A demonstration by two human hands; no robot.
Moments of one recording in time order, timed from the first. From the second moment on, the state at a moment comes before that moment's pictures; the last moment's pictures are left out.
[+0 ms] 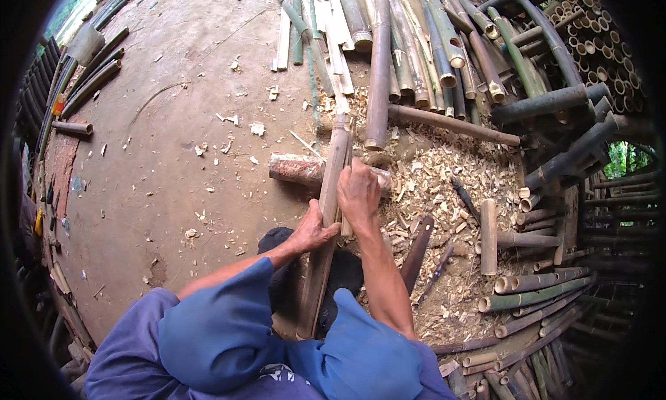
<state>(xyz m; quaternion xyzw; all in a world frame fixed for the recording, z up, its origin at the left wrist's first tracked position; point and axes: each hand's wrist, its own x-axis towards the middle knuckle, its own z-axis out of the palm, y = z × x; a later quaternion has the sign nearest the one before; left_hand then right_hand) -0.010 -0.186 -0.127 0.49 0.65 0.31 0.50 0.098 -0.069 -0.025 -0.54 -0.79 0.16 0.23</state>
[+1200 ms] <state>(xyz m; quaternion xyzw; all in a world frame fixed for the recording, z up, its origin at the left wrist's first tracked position) -0.004 -0.188 -0.111 0.48 0.69 0.31 0.44 0.132 -0.163 -0.020 -0.58 -0.41 0.64 0.30</state>
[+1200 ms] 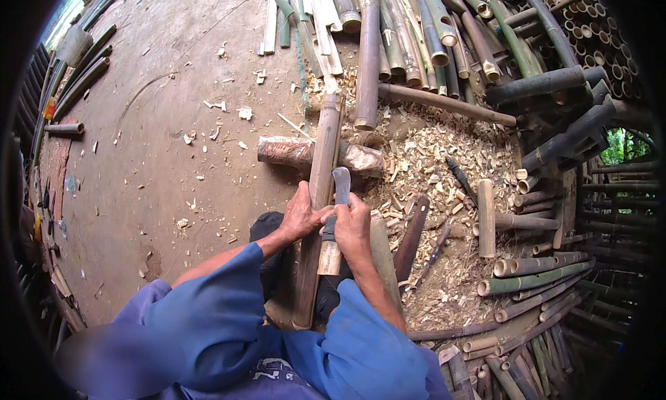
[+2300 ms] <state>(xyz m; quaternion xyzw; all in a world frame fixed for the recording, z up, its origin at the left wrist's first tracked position) -0.010 -0.172 -0.115 0.47 0.61 0.35 0.54 0.132 0.019 -0.029 -0.57 -0.63 0.49 0.19</state>
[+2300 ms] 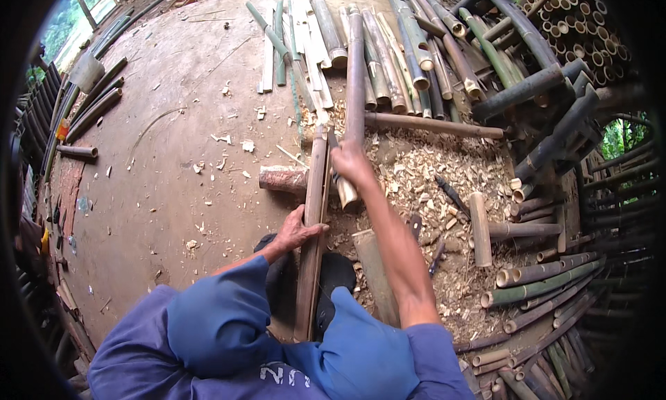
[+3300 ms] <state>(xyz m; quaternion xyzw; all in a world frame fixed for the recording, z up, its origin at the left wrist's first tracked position) -0.031 -0.201 -0.112 0.44 0.58 0.31 0.61 0.078 -0.009 0.050 -0.56 -0.62 0.48 0.27</state>
